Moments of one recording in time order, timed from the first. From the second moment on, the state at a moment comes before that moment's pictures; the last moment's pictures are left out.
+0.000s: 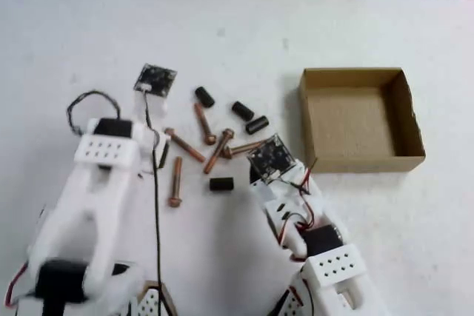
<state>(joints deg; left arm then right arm) -0.5 -15.0 38.7 64.5 -1.2 -23.5 -68.7 90.2 20.2 20.5</state>
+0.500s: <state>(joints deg) 3.7 1.5 18.9 63.9 19.4 -23.6 -68.7 91.0 17.7 4.6</state>
